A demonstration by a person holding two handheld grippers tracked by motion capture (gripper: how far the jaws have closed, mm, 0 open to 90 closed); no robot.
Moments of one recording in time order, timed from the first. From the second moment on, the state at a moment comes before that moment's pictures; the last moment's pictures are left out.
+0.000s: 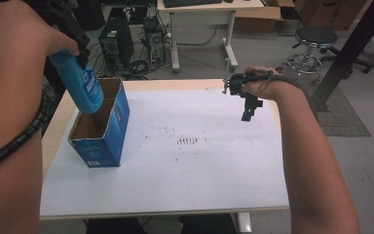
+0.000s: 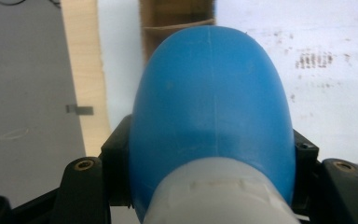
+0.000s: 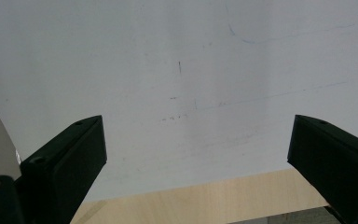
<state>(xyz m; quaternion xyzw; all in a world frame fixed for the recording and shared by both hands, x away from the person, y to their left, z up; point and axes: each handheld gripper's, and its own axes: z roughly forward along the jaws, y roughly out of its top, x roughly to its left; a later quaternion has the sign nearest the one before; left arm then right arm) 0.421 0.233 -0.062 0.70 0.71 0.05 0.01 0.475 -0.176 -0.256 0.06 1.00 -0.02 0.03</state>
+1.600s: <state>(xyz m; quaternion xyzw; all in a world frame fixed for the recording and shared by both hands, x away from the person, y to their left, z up) 0.432 0.262 -0.165 0.70 0.72 0.04 0.01 0.473 -0.175 -0.256 0.06 1.00 -0.02 0.03</state>
